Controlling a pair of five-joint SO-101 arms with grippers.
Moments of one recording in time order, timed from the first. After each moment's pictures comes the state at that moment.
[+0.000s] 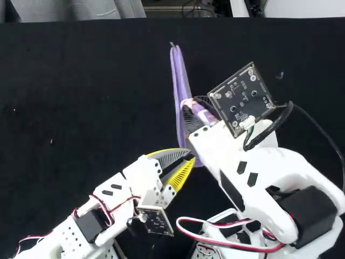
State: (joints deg) left arm 46.6 -99.5 96.3 13.6 -40.7; right arm -25.0 -46.6 -9.0 91.9 13.4
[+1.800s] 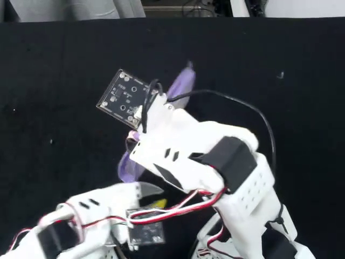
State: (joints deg) left arm 52.4 -100.4 65.6 78.5 -29.2; right arm -45.7 -29.5 -9.4 95.6 16.4
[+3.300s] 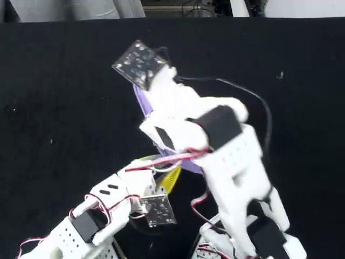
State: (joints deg) left arm 43.3 -103.8 96.0 33.0 -38.7; right arm -34.4 -20.7 -8.7 94.3 16.4
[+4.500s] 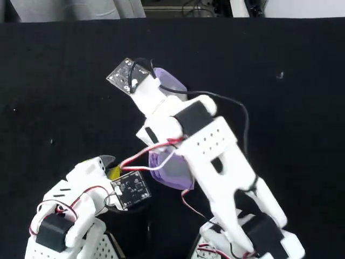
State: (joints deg) left arm 14.5 -104.6 72.2 80.4 -53.0; right arm -34.5 -19.6 6.6 87.5 16.2
